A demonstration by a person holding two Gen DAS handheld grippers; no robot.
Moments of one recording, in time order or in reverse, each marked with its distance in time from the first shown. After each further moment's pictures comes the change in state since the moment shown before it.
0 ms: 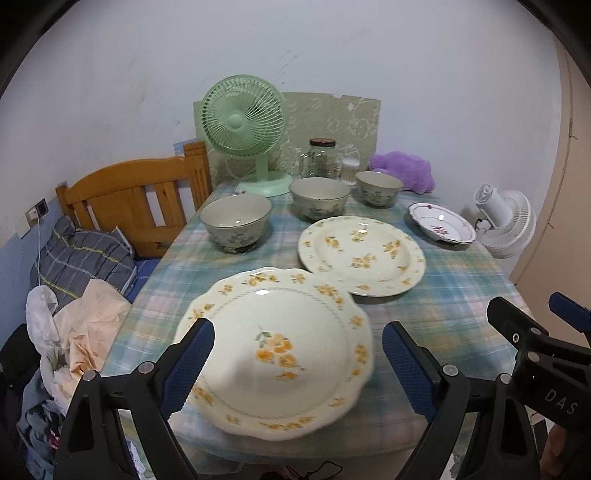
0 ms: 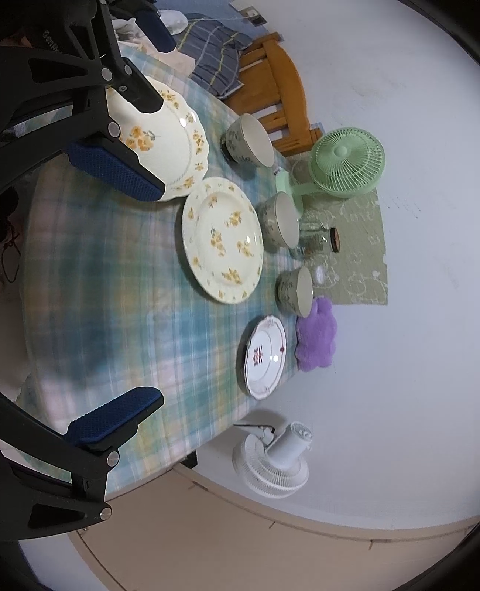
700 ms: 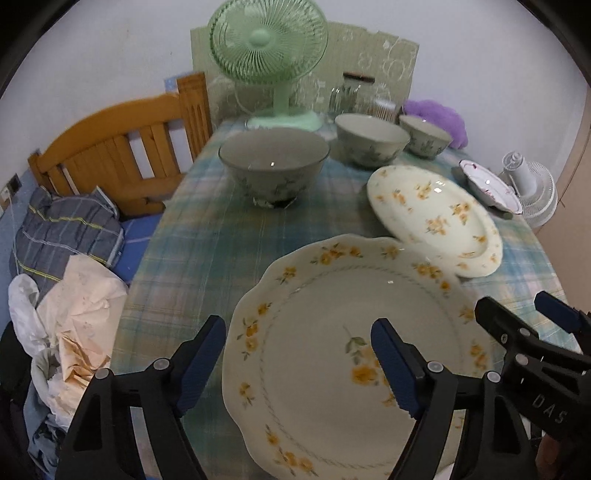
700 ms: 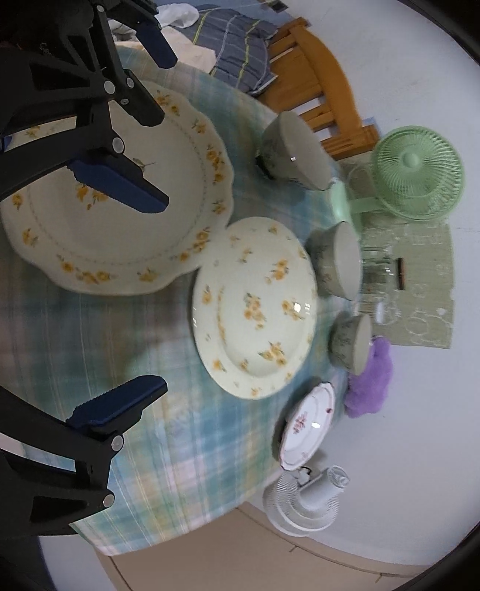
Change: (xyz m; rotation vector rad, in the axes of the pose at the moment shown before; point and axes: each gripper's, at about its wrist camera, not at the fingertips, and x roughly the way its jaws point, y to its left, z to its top) left arm 0.109 0.090 0.015 0.014 0.253 -0.062; right arm 0.103 0.111 0.008 -0.001 0.239 -0.023
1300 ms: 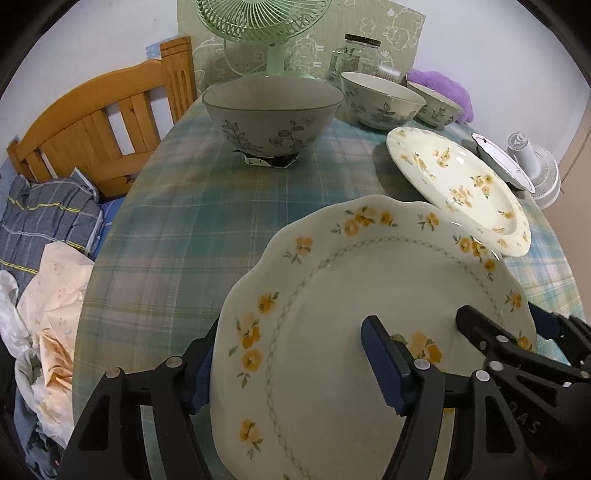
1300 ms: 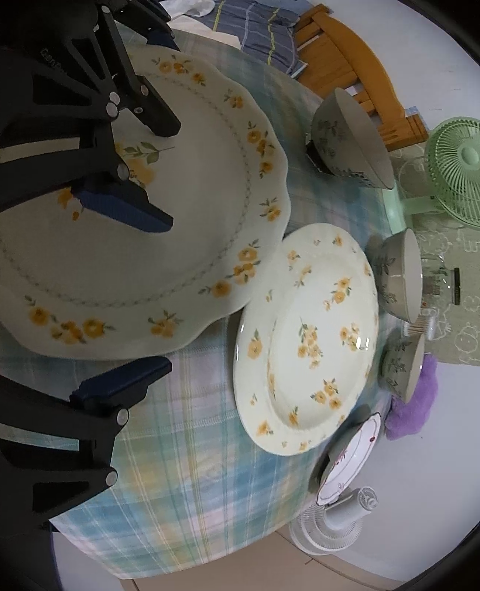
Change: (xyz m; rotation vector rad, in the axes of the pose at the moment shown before) left arm 0.054 0.017 -0.006 0.015 0.097 -0.057; right arm 0.063 0.028 -0.010 -0.009 0.140 -0.010
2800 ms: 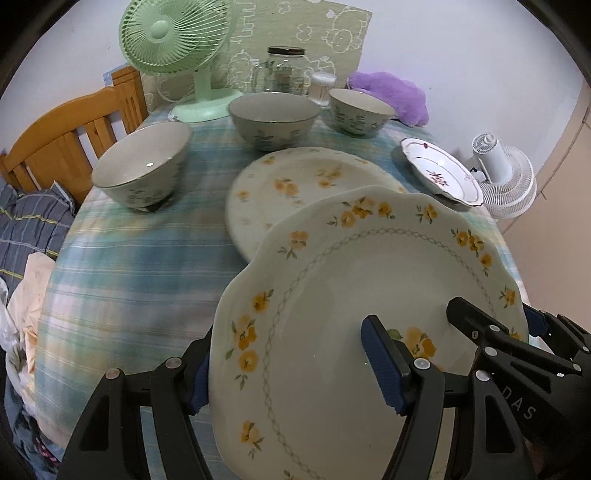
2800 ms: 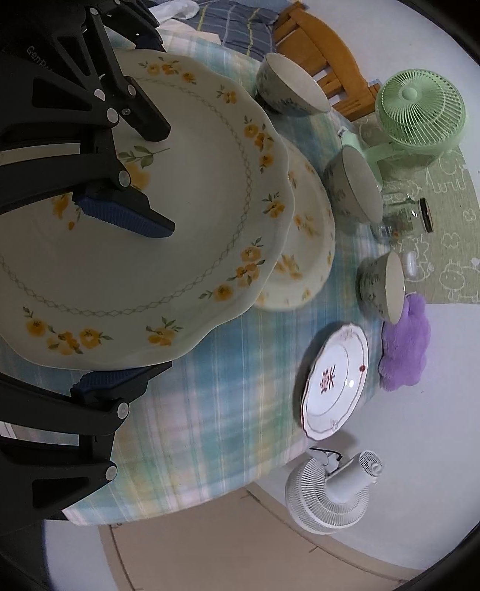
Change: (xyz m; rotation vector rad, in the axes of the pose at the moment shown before) left arm -0.026 -0.154 0.038 -0.012 0.004 -0.028; right arm -0.036 -0.151 0.038 0.022 -0.010 0.017
